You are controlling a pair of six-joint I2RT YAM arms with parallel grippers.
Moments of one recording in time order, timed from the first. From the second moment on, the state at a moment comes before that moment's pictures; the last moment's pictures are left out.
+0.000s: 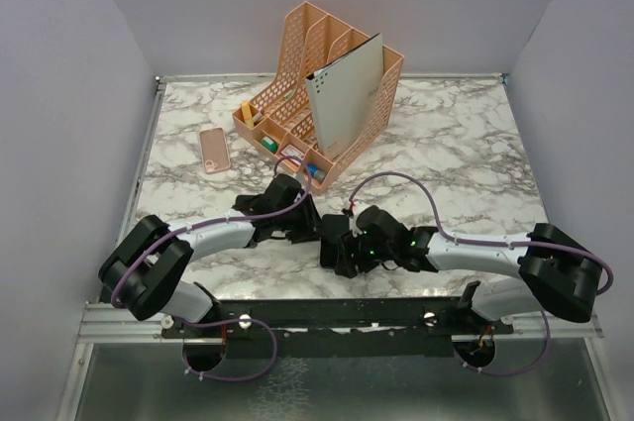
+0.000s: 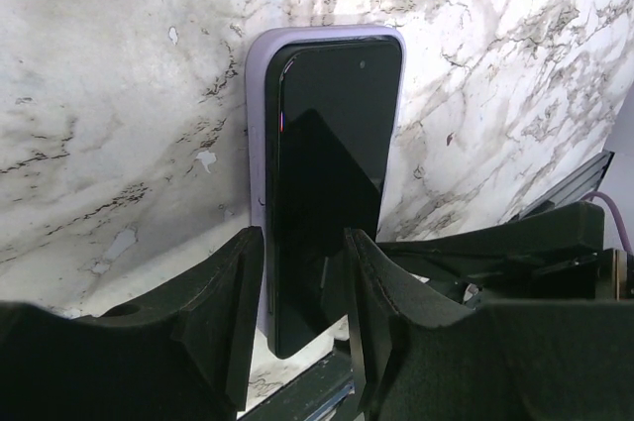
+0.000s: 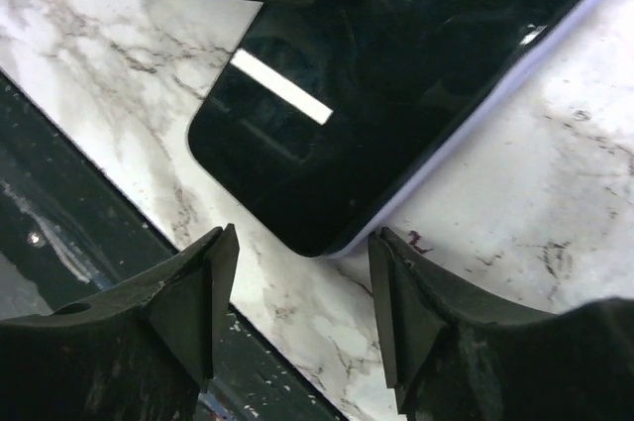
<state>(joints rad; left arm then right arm) -0.71 1.42 0.60 0.00 0.27 -0.96 1.01 1.35 0.54 -0.04 -0.10 0.52</state>
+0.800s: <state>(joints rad) -0.71 1.42 0.58 0.00 0.31 -0.94 1.05 1.32 0.55 -0.09 -0.05 0.46</state>
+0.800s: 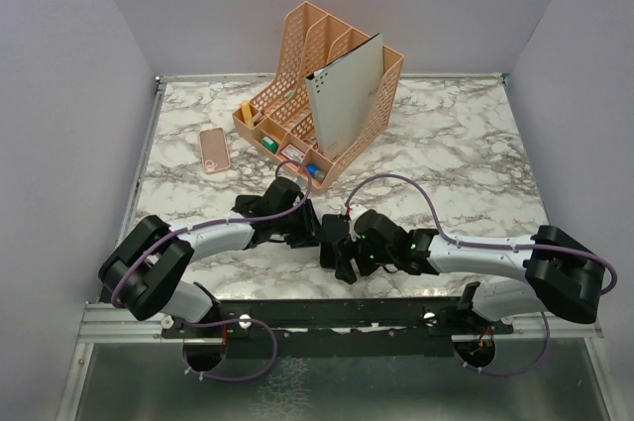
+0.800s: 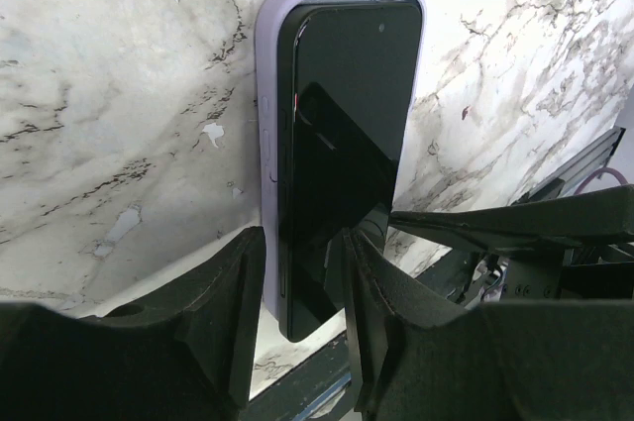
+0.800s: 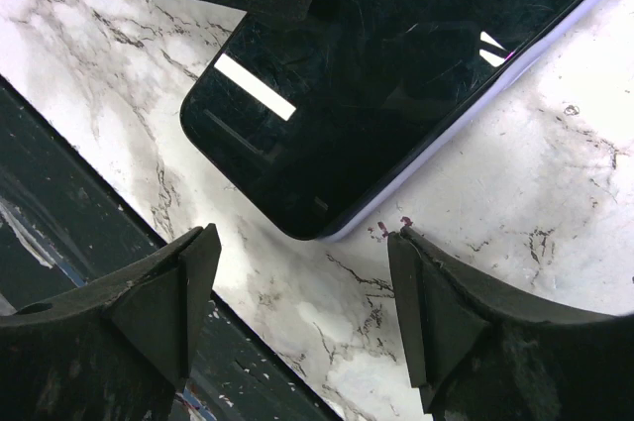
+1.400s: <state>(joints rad) -0.71 1.43 0.58 0.00 0.33 -0.94 1.08 1.36 0.55 -0.04 0.04 0.43</state>
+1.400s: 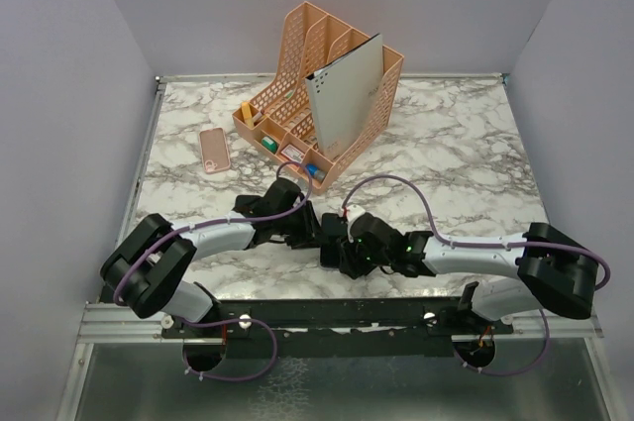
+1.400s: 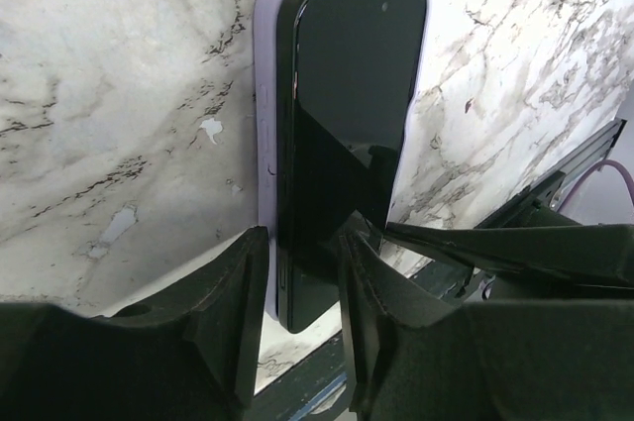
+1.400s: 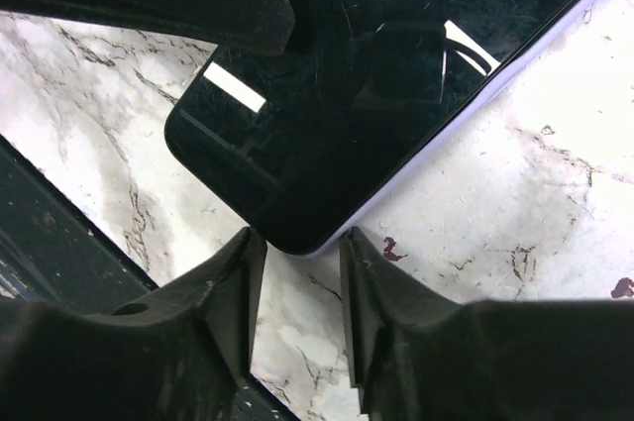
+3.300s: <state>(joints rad) -0.73 1.48 0.62 0.01 0.30 -0.91 0.96 1.29 0.42 0.13 0.13 0.76</state>
